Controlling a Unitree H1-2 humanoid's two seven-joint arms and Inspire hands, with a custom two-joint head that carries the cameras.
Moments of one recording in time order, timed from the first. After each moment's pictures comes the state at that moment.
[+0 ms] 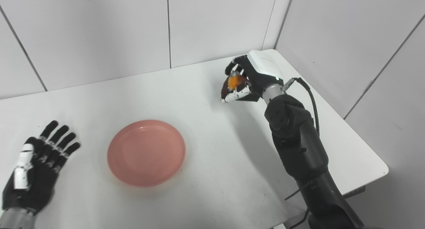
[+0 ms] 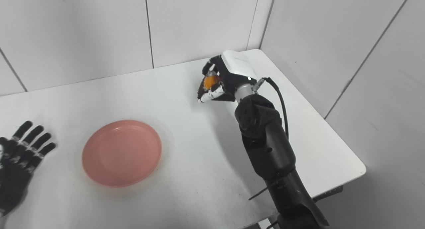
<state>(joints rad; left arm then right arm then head) -0.28 0.16 0.07 0.14 -0.47 0.22 -0.34 -0.51 -0.35 0.02 -0.30 -0.95 0.47 0.50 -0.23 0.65</state>
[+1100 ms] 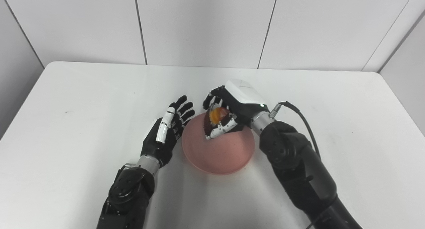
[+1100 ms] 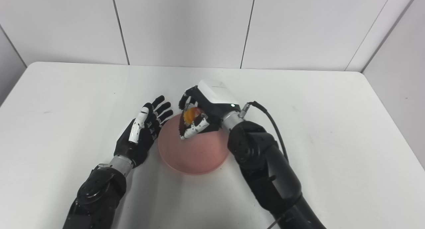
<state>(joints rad) -0.28 -0.02 -0.05 0.02 -0.25 0.33 -0.13 -0.61 -0.17 0.43 -0.08 -0.81 0.36 0.45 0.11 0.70</state>
